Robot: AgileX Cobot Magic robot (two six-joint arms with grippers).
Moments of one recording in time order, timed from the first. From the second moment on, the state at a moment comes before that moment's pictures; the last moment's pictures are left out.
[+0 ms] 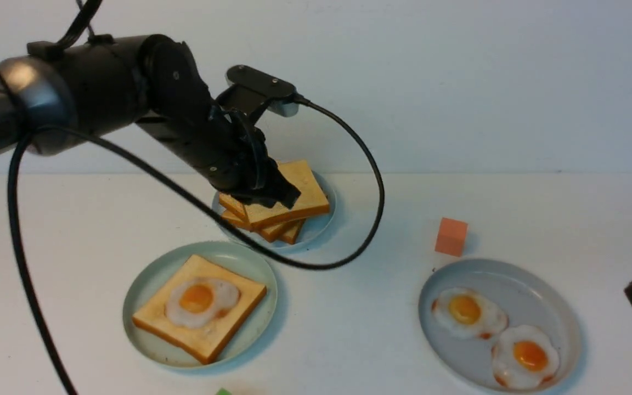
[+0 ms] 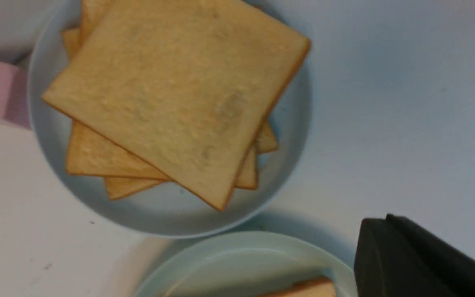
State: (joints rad) right arm 0.88 0.89 -1.18 -0.13 1.23 0.26; left arm -0.36 1.88 -1.55 -0.24 0.72 0.42
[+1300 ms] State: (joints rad) right arm 0.88 0.89 -1.18 -0.11 1.20 0.26; left arm -0.33 2.08 -1.61 -0.23 0.54 0.79
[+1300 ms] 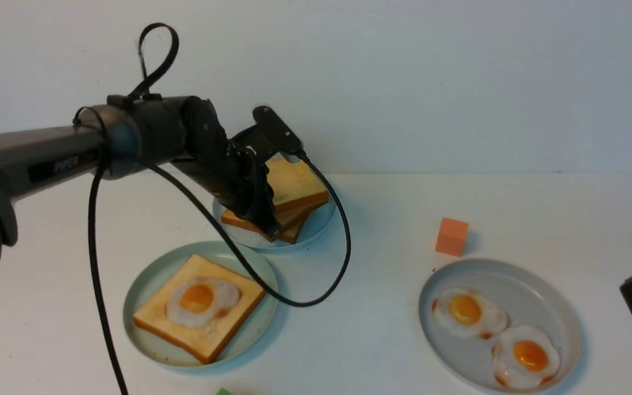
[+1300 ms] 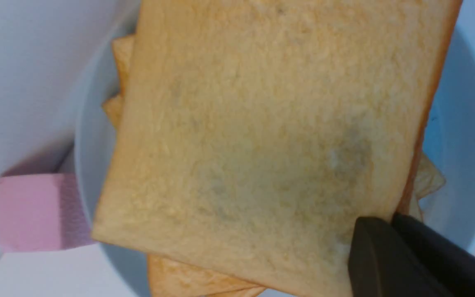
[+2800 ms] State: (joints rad) right arm 0.88 0.86 -1.18 -0.16 1.00 0.26; left arm -0.49 1.61 -0.95 0.20 0.54 -0.06
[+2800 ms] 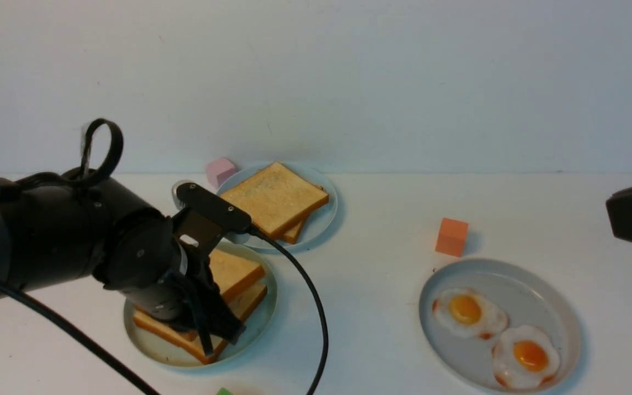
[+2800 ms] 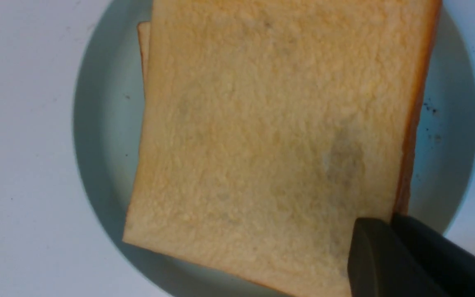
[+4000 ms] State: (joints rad) right arm 0.88 0.56 -1.04 -0.13 1.06 0.41; left arm -0.58 0.12 -0.28 -0.19 0.17 -0.02
